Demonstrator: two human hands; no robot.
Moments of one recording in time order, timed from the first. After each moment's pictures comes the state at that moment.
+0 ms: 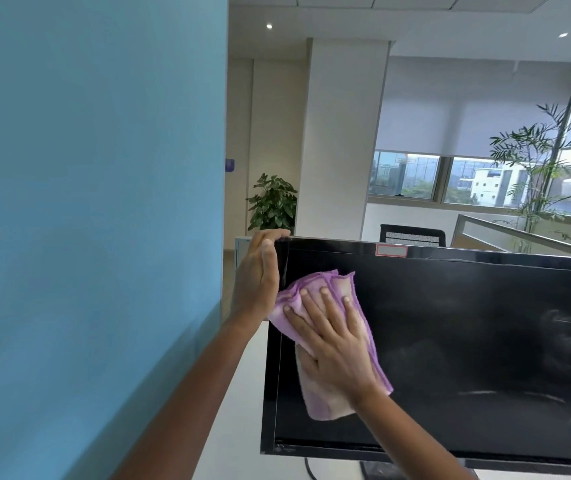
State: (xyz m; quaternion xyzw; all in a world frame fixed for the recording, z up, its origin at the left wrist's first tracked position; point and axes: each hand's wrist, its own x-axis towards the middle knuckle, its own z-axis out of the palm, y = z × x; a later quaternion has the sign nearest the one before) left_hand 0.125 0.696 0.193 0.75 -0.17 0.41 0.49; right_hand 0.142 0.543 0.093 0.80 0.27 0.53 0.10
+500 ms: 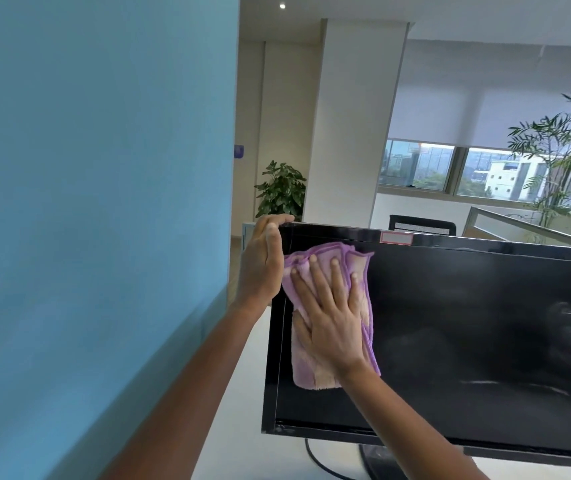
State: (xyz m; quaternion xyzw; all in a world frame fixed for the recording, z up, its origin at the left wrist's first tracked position) left_hand 0.119 0.692 0.194 0.74 -0.15 0.41 0.51; right_hand 0.142 0.564 0.106 0.81 0.23 0.54 0.01
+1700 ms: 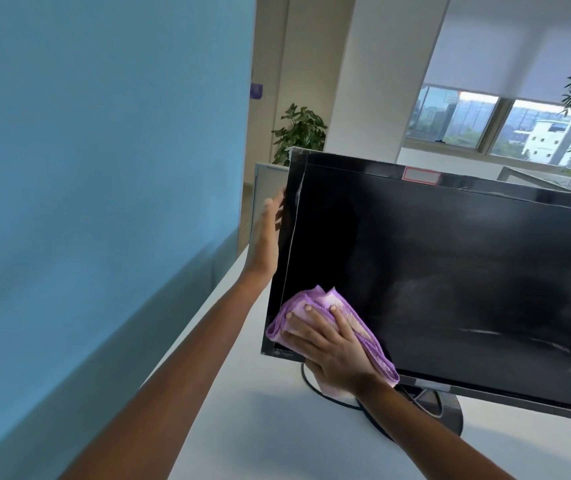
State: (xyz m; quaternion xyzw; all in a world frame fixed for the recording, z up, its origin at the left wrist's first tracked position) left_hand 0.090 0.676 0.148 0.66 -0.08 0.23 0.71; right_hand 0.123 0.508 -0.022 0.76 0.43 0.43 0.21
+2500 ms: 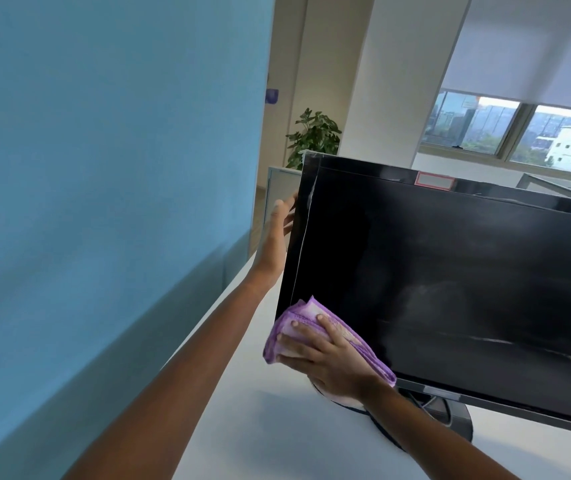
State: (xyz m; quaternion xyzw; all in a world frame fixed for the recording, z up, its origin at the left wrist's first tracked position) left_hand 0.081 0.678 0.156 0.66 -0.06 0.19 0.73; right_hand 0.118 0.515 -0.020 0.74 0.49 0.34 0.31
